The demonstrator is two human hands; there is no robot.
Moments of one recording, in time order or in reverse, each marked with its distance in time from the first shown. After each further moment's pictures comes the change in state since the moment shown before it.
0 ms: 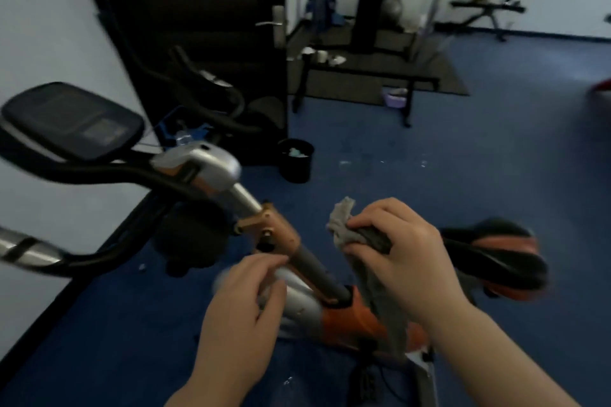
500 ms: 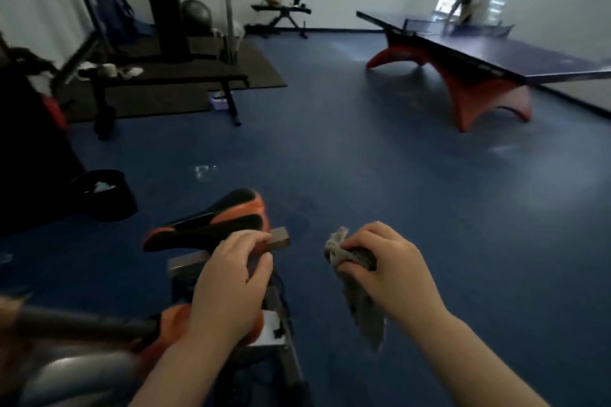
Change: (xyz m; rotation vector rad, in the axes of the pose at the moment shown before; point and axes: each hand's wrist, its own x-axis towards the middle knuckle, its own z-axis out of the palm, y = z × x) left_hand -0.020 0.221 0.315 -0.064 -0.312 0.341; right_hand -0.232 0.217 -0.251 -0.277 0.170 0.523
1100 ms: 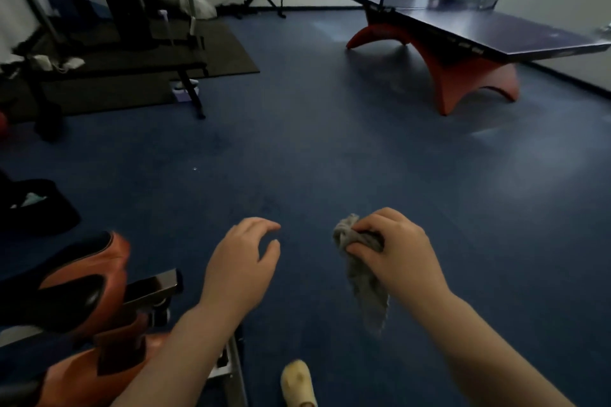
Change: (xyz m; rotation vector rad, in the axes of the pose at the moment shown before) left_hand 0.146 0.083 0.216 0.118 -0.123 0.019; right_hand 0.105 0.235 -0.074 -0.013 0.009 0.139
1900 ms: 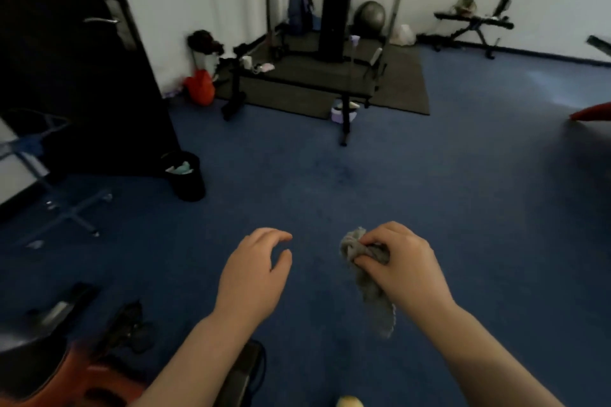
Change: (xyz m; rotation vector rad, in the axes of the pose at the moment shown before) left_hand 0.300 -0.107 -0.005 0.069 0.418 -0.512; right_hand 0.447 -0.018 0.150 0.168 -0.400 -0.495
